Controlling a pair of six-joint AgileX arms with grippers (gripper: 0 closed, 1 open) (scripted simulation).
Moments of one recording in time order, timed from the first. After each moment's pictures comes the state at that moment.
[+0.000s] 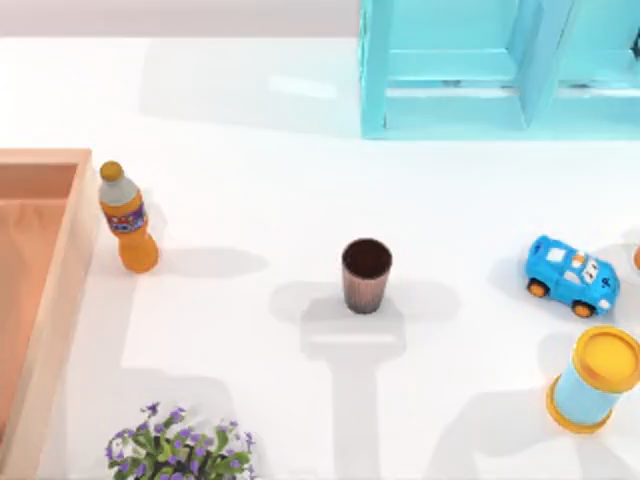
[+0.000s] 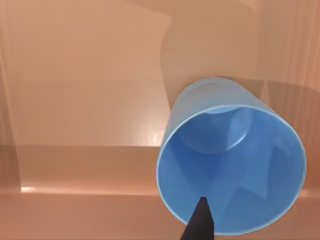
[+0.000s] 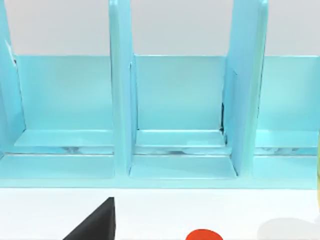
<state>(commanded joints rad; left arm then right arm) 0.30 1.40 0.97 -1.12 -0.02 0.32 0.00 0.00 0.00 0.00 0.00 0.00</state>
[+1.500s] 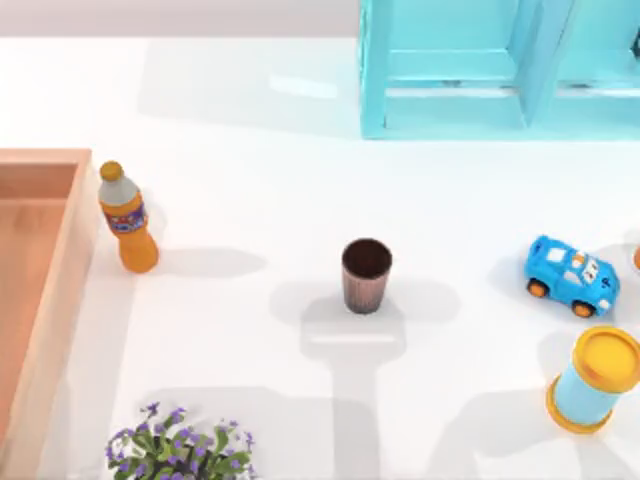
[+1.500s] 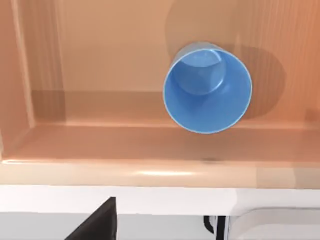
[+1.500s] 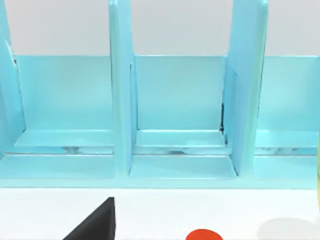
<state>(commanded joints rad) 0.29 1.40 1.37 -1.52 -0.02 0.31 0.00 0.00 0.00 0.00 0.00 0.00</state>
